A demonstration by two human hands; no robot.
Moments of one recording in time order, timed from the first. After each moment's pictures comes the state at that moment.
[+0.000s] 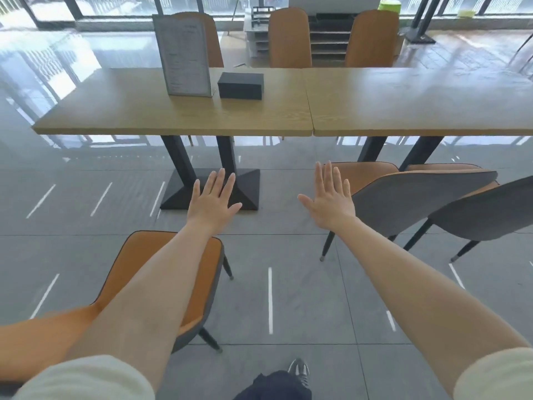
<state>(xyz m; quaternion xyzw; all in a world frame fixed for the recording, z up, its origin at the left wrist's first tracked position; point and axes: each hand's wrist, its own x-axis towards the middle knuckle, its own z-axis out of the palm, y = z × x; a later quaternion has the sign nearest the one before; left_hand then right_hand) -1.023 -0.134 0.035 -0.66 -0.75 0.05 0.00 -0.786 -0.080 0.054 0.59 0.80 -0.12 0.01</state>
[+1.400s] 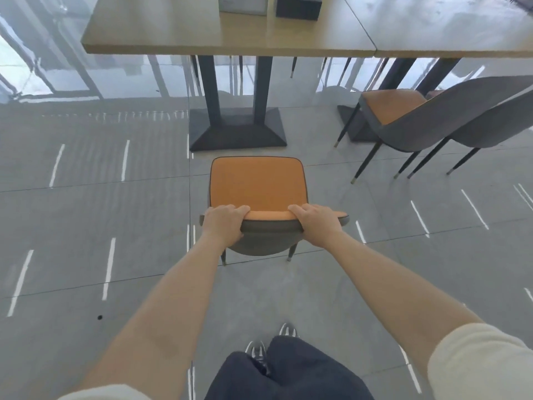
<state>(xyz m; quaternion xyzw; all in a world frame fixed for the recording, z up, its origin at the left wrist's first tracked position) -1.400 -0.457 -0.051 -0.76 -0.64 0.06 -0.13 -1.186 -0.439 -0.029 0.53 0.83 -0.09 0.14</state>
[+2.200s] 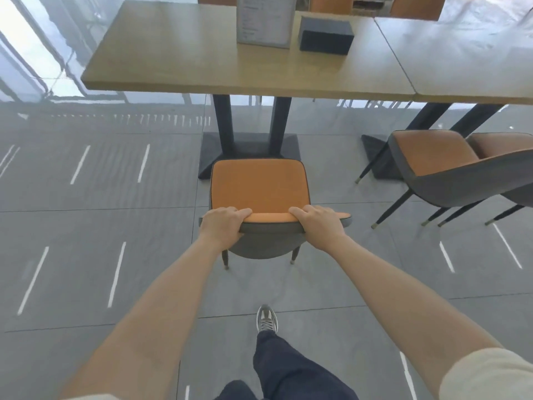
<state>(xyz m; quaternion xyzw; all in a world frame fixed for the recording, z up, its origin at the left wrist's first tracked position) -1.427 -0.223 -0.059 -0.75 -0.65 0.03 -0.12 -1.207 -0.186 -0.035 0.48 0.87 -0.06 0.11</state>
